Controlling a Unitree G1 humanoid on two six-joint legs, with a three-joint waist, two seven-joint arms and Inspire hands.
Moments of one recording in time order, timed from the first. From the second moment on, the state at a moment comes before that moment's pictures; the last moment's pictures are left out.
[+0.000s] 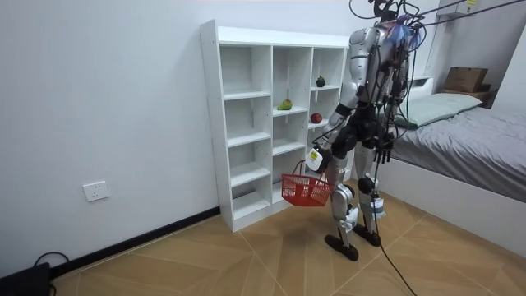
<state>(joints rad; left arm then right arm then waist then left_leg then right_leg) 0.23 0.18 0.10 1.09 0.19 0.03 -0.03 0.18 -0.22 0.05 1.25 -0.36 0.11 0.13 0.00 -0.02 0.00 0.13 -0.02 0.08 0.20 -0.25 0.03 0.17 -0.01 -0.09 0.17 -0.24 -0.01</state>
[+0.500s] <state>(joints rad) 0.23 0.18 0.09 1.09 0.19 0.04 -0.03 0.20 -0.22 0.06 1.25 -0.36 0.11 0.12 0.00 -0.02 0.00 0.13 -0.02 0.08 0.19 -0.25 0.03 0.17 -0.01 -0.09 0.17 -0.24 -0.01</state>
